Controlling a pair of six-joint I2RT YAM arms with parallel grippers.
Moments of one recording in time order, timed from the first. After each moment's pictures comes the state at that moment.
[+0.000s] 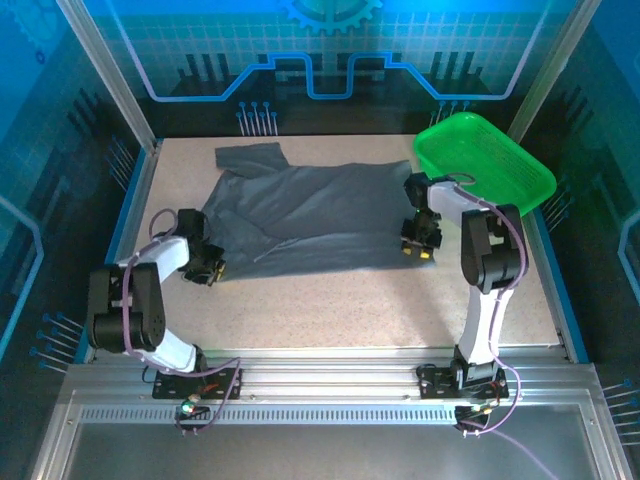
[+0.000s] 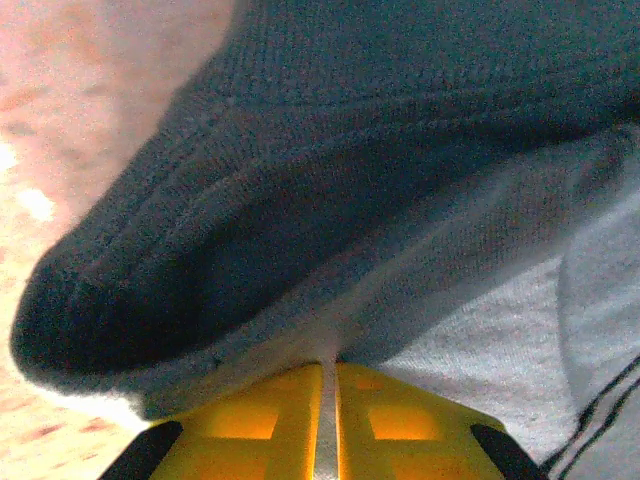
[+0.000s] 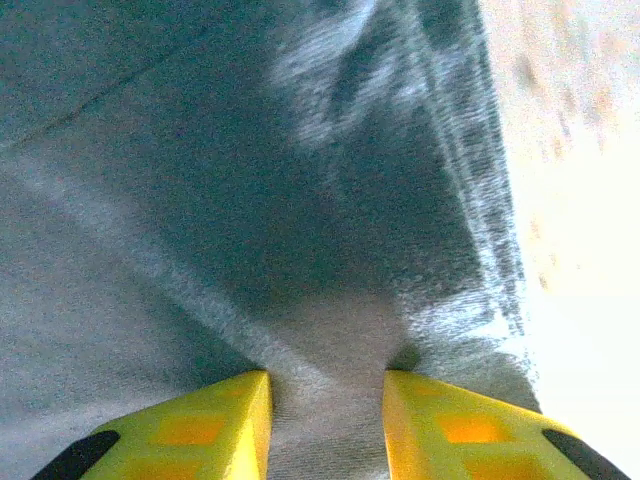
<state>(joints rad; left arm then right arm) 0.12 1.52 0.75 -0.57 0.12 -1.14 0.17 1.99 1.37 -1.04 0.01 0.55</state>
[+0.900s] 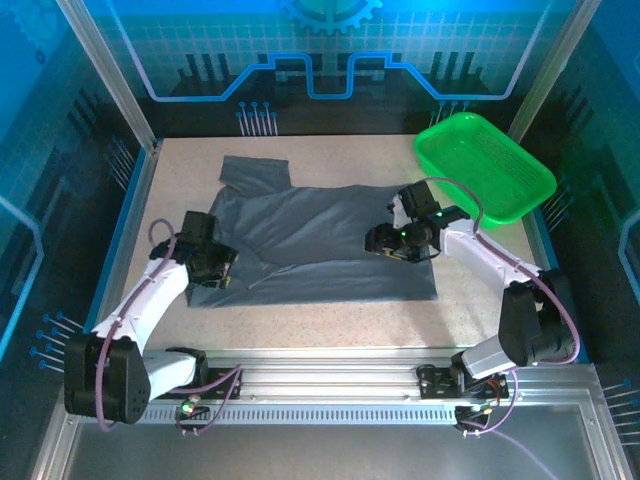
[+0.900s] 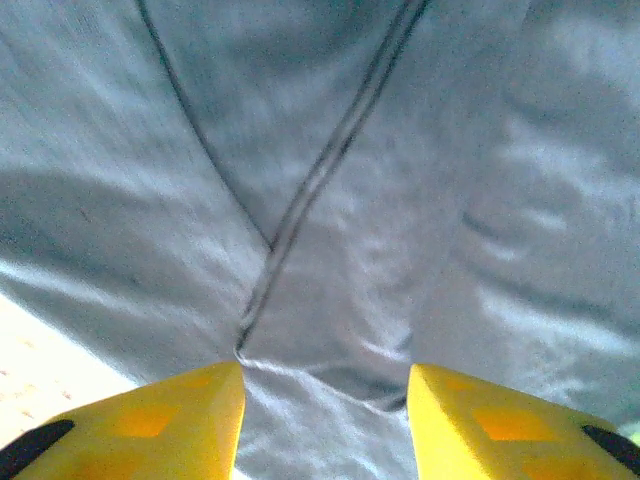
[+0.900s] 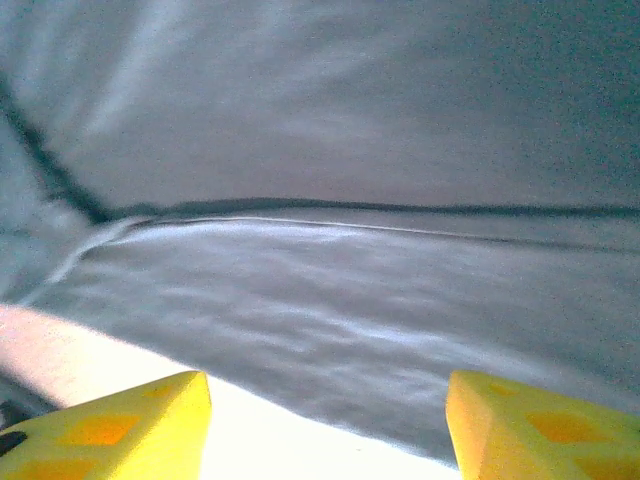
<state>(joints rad) -0.10 1.17 0.74 -0.71 0.13 -1.39 0.37 1.48 1.06 -0.68 -0.40 0.50</state>
